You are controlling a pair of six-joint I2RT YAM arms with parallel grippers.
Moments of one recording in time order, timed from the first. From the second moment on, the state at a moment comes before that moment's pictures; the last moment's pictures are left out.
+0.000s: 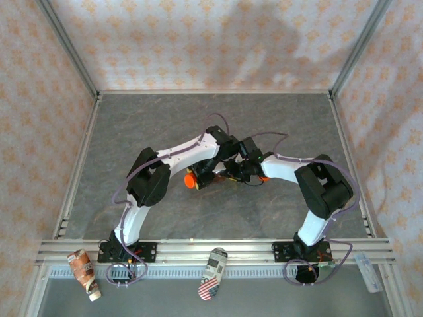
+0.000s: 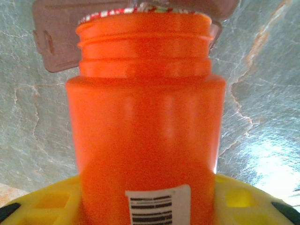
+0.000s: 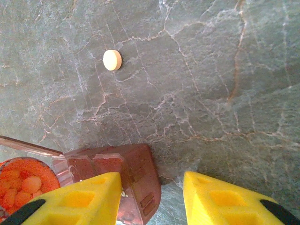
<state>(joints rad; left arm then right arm) -0.78 2.13 1.81 -1.58 -0.22 0.09 0.56 1.73 0.89 -0.19 -0.39 0.74</state>
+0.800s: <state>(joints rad) -0.80 2.16 1.82 -1.62 -0.26 0.09 0.55 1.74 0.88 -0.16 -0.42 0.74</state>
